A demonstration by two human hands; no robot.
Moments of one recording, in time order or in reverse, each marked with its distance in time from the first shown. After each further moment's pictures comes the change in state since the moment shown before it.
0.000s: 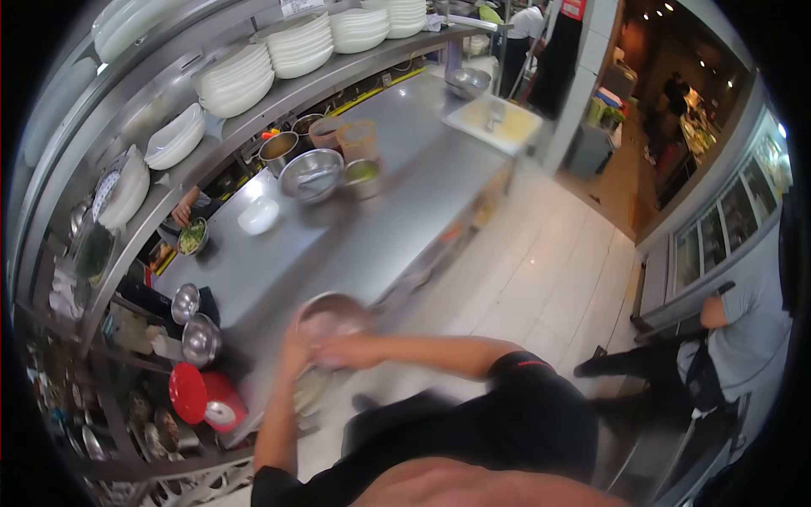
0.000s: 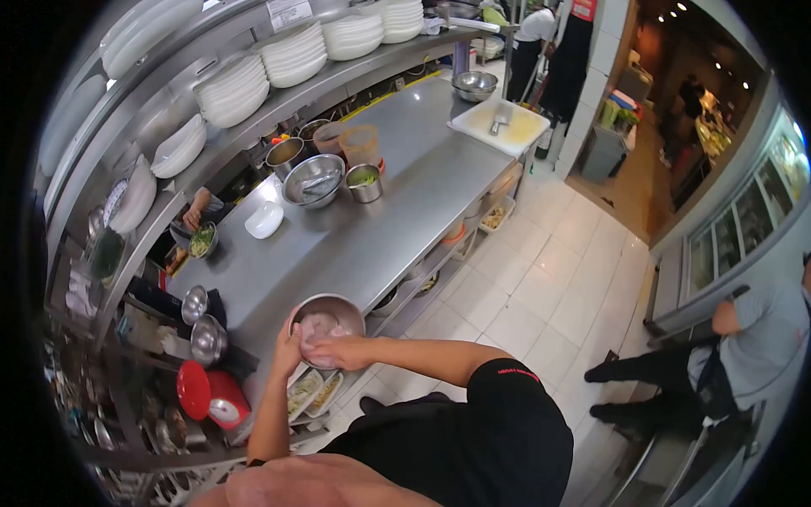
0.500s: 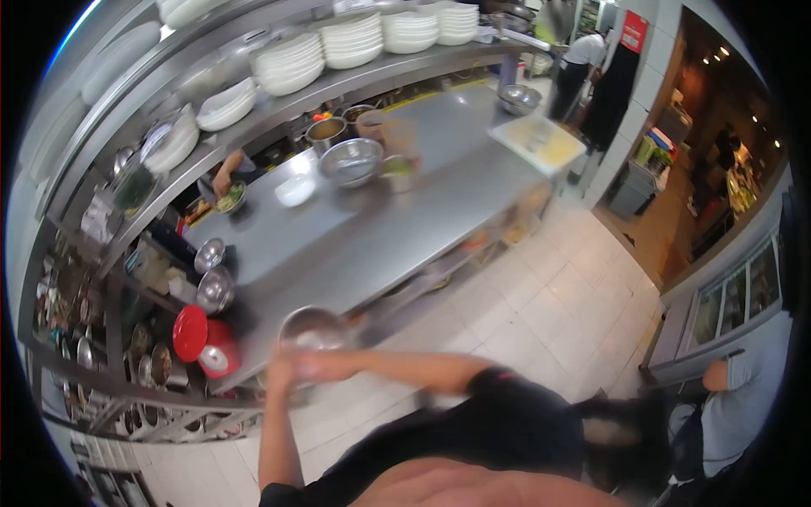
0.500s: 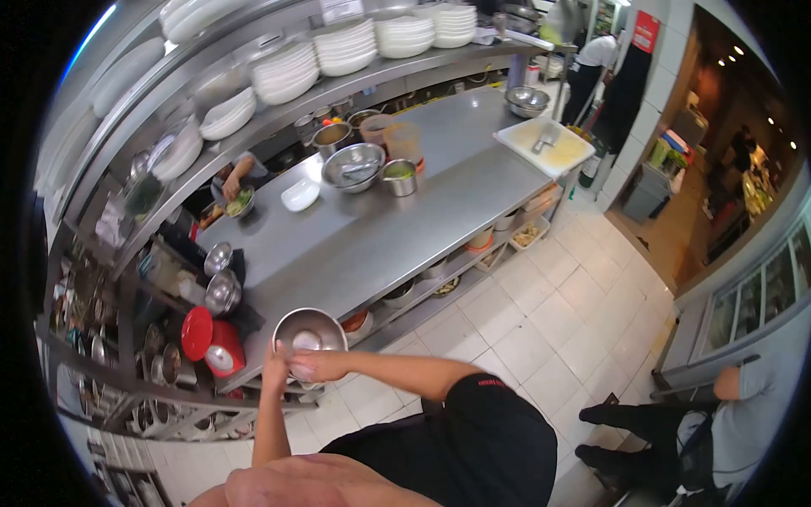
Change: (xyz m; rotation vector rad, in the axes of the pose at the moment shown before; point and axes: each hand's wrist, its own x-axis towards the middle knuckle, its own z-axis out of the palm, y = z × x) left_hand -0.103 -0.129 -0.023 0.413 0.306 -0.034; right_hand 0.014 -0.081 0.026 0.489 0.150 -0.060
